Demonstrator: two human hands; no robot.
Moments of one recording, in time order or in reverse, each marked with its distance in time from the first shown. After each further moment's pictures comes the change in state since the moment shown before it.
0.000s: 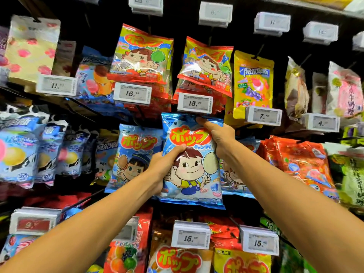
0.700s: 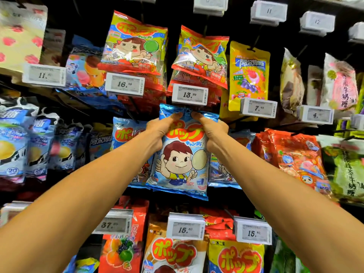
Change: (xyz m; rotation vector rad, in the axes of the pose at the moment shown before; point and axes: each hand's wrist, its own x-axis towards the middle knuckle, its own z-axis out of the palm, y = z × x) left_hand 0.056 0.053 0.018 -0.071 0.083 0.091; right_hand 0.009 0.015 0.006 0.084 0.097 0.028
